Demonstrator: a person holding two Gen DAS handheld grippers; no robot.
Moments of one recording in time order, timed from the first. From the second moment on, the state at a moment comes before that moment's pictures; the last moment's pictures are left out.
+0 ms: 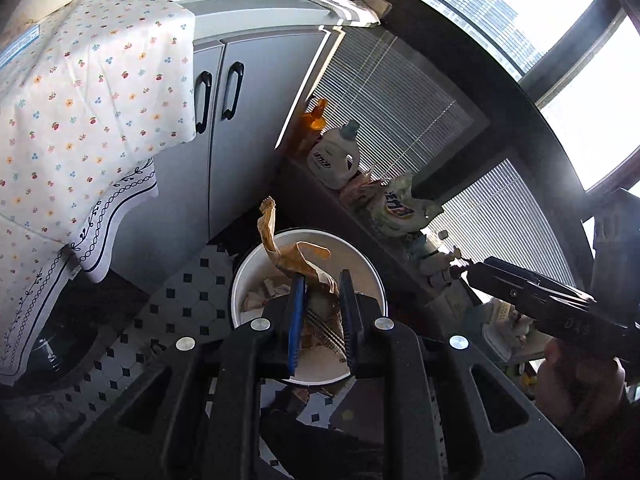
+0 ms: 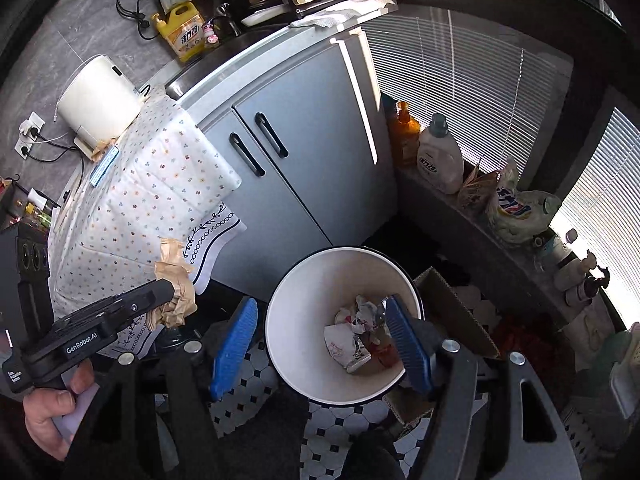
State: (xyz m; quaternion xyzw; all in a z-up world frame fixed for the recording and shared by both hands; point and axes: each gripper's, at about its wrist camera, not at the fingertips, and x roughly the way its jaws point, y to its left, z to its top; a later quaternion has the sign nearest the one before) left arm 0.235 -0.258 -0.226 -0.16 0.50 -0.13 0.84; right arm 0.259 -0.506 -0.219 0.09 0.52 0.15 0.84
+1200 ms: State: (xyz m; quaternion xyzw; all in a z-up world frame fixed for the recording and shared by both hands) left arm 0.248 -0.271 -0.236 -0.19 0.51 -0.17 0.82; right arm 0.238 -0.527 -0.218 0.10 0.52 0.11 0.84
